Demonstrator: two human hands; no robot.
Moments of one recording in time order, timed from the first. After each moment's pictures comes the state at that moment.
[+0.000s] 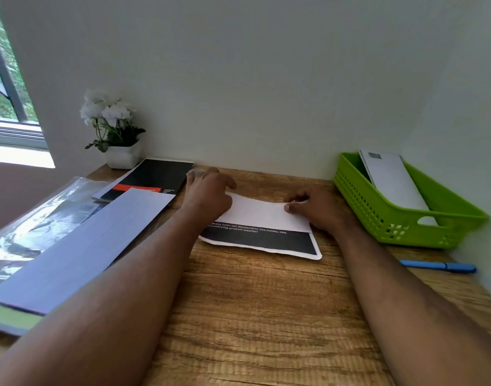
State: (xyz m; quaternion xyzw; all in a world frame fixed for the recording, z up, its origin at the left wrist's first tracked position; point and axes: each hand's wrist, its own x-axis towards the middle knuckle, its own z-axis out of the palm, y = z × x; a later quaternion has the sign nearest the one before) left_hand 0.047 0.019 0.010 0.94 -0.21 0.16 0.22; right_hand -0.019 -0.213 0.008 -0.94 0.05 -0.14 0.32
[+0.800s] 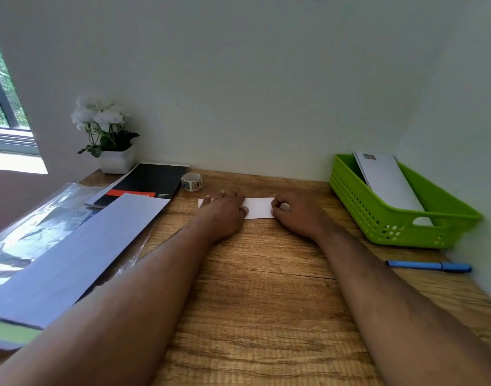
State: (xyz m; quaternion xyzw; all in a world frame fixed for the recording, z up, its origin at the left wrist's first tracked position) left_hand 0.040 -0.008 -0.007 0.95 -0.27 0.00 0.14; right_hand -0.027 -0.184 0.011 -0.97 0.00 -0.14 0.18
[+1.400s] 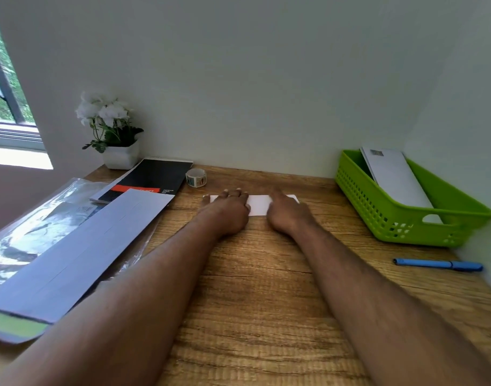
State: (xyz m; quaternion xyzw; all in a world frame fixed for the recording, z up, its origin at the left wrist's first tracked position) left_hand 0.039 -0.010 -0.005 0.97 -0.24 -0.07 0.08; right_hand -0.004 -0.150 -0.002 -0.97 0.15 -0.04 0.17
